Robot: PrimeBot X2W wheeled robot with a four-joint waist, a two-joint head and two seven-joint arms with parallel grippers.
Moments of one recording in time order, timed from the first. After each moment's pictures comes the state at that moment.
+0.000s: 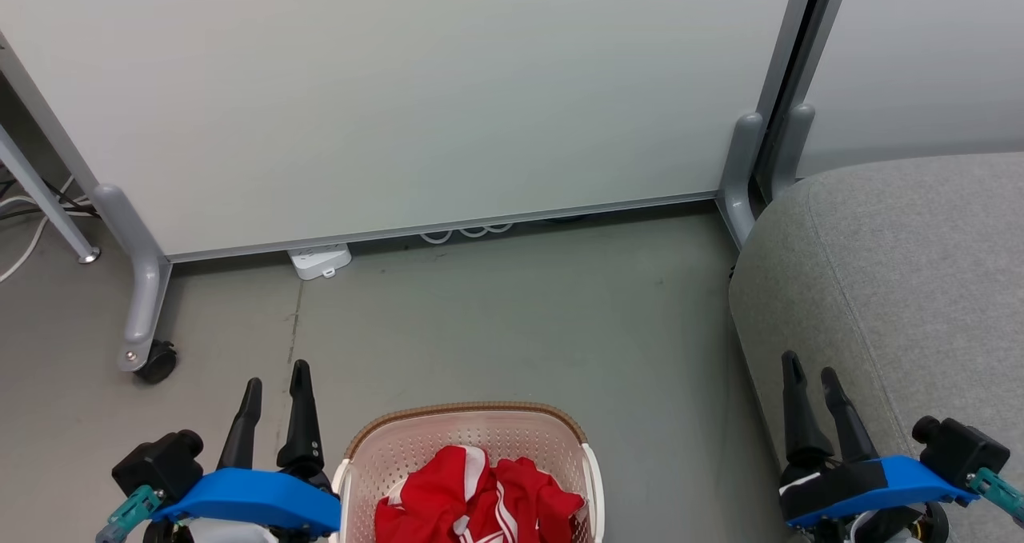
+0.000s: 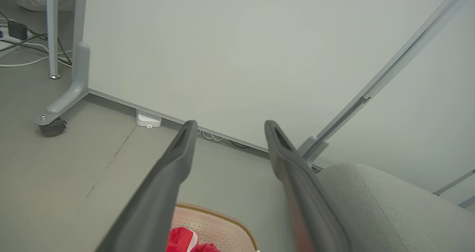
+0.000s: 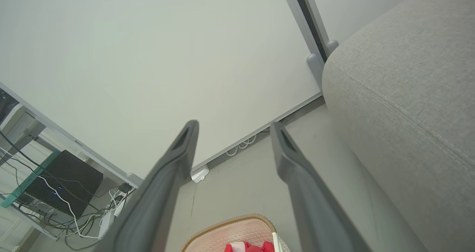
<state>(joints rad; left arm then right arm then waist) -0.13 0.04 -0.10 0.26 -0.61 0.01 -0.13 -0.08 -0.05 -0.01 0.29 0.60 0.13 -0.13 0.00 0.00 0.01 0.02</state>
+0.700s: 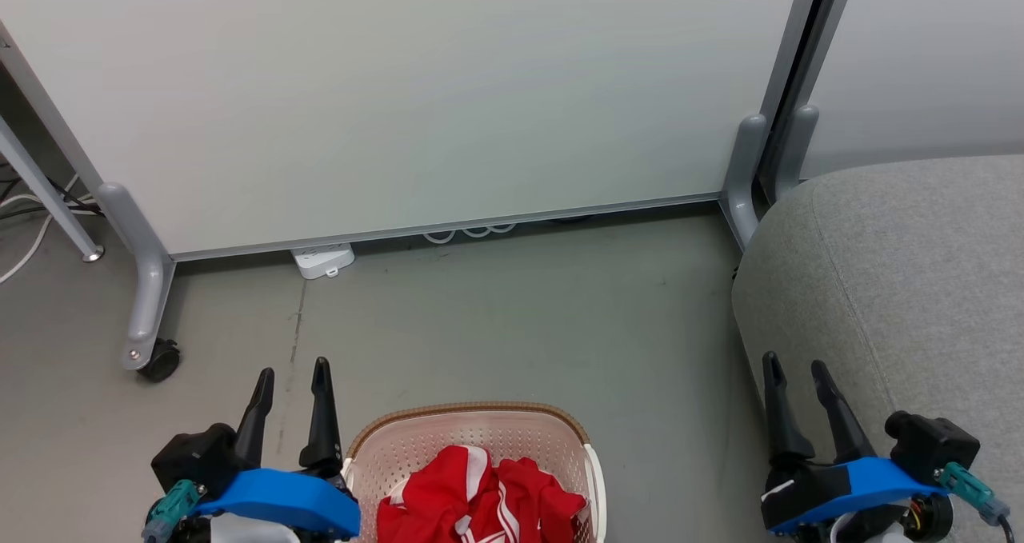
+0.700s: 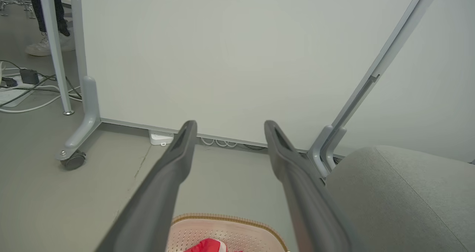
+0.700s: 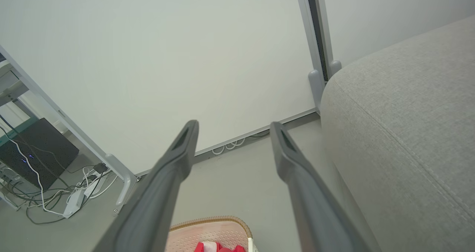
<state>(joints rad) -0.14 0.04 -0.14 0.29 -0.42 0.03 -0.19 -0.10 -0.05 0.01 0.32 0.39 0.13 -0.19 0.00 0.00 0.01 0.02</state>
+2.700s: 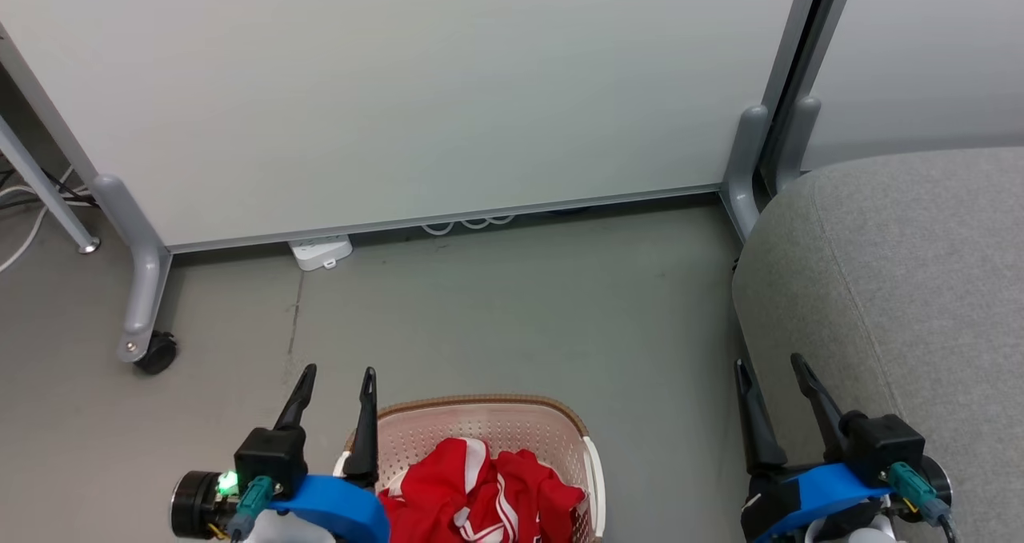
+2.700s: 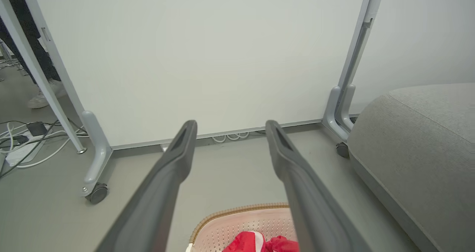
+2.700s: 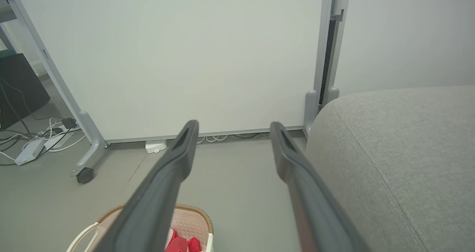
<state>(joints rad) -0.19 0.05 -0.21 0.42 -0.15 0.04 -0.26 -0.12 -0.05 0.03 0.37 0.08 0.13 -0.26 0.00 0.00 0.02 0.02</state>
